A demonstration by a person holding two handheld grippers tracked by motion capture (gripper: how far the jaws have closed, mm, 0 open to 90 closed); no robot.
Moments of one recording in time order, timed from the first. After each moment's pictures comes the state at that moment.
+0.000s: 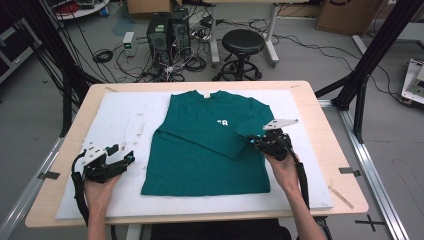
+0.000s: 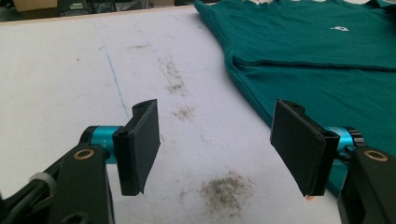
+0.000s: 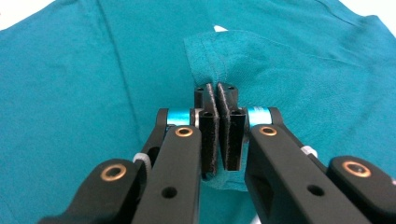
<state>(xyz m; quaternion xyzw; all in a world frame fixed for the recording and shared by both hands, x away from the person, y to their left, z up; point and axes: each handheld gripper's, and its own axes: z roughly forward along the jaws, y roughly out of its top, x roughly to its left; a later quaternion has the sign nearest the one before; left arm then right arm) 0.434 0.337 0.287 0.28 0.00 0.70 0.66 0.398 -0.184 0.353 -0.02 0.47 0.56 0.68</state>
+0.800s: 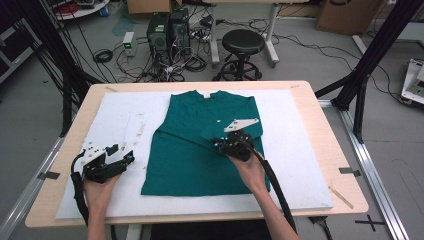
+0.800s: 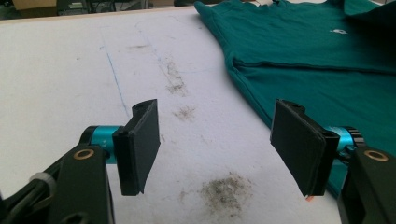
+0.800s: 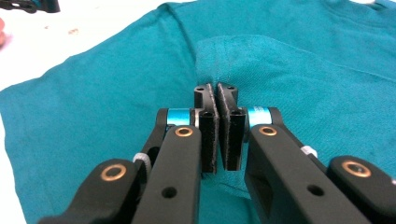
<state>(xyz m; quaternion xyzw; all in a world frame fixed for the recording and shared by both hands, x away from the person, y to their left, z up) 0.434 0.339 0.287 0.28 0.00 0.69 0.66 0.396 -0.088 0.352 -0.09 0.52 0.54 0.66</state>
